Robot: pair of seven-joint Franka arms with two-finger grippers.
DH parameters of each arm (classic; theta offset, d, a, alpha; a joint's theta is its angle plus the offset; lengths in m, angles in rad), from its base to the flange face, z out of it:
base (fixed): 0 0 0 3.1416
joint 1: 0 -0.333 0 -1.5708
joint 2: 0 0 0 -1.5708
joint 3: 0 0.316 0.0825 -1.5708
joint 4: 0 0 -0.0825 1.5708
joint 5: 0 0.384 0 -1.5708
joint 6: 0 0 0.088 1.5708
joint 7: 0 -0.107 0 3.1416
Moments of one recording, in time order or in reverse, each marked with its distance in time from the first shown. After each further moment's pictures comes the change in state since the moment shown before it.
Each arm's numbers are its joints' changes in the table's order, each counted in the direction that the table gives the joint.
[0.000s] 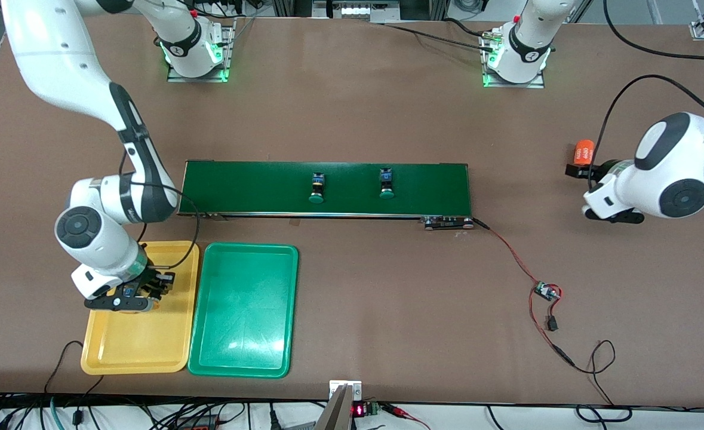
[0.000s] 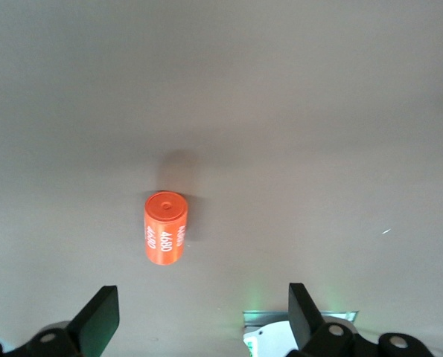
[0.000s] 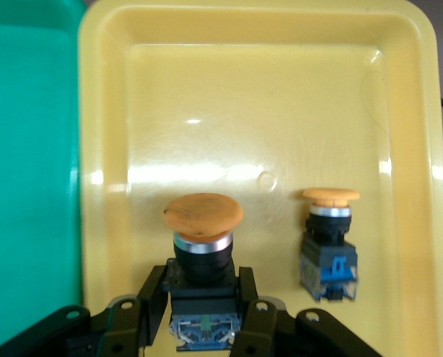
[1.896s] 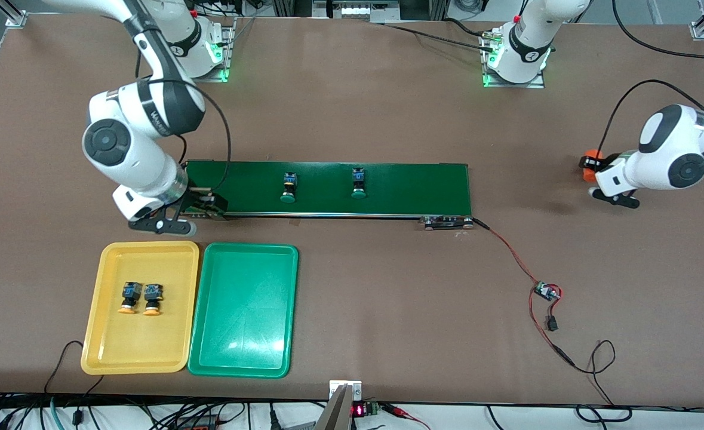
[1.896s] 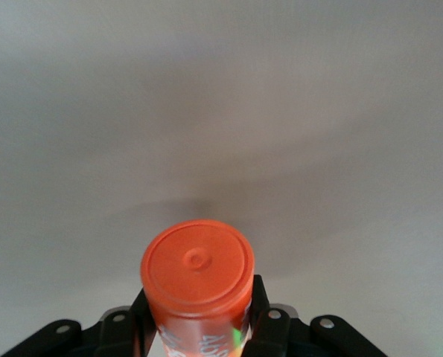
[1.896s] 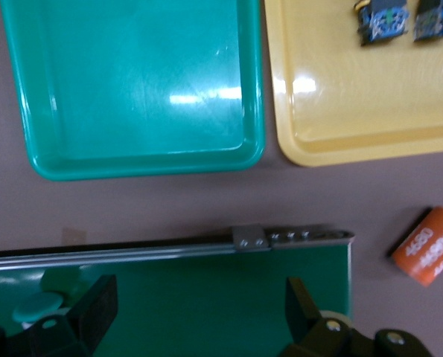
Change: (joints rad) left arm -0.249 -0.072 0.015 0.218 0.232 -0.317 -0.185; right arm 0.046 0.496 0.305 0.428 0.148 0.272 -0.247
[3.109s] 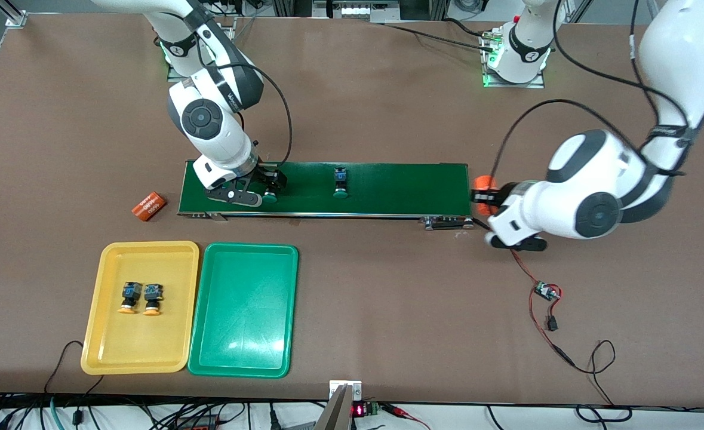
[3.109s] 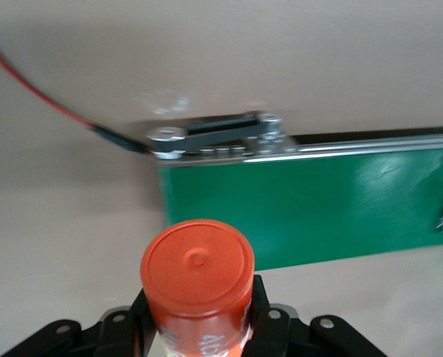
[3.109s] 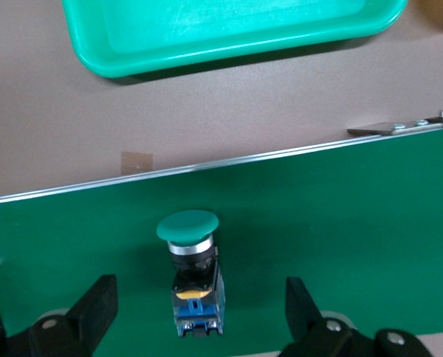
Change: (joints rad) left arm 0.925 -0.051 0.134 -0.606 -0.575 0.166 0.561; right arm -0.077 -0.053 0.113 0.139 -0.001 -0.157 -0.261
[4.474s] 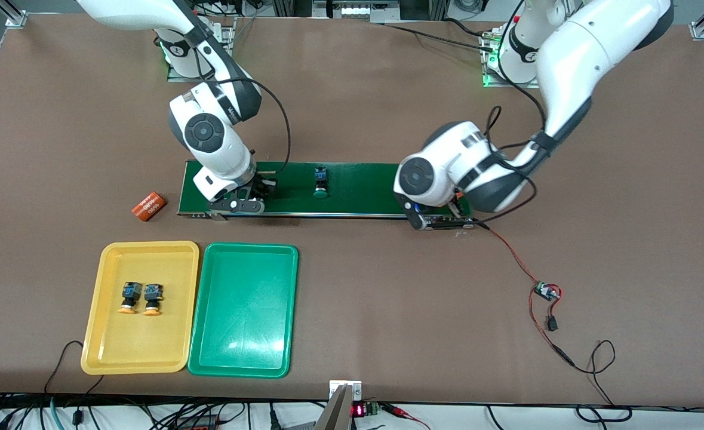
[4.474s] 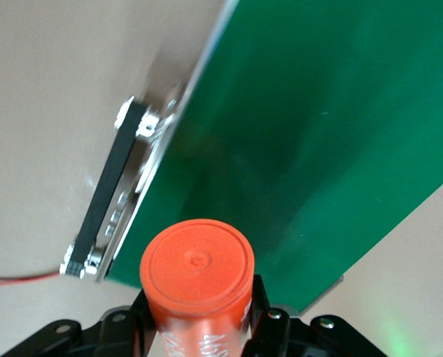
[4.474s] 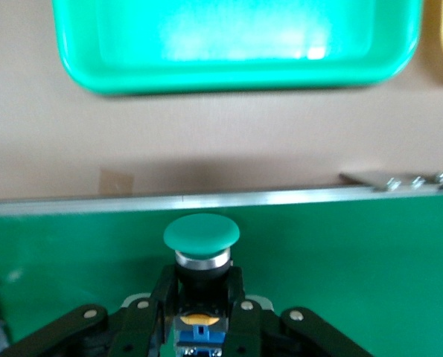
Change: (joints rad) left arm 0.416 -0.042 0.149 0.026 0.463 0.087 -0.724; right arm 0.016 -0.050 -0.017 -0.056 -0.078 0.003 0.089
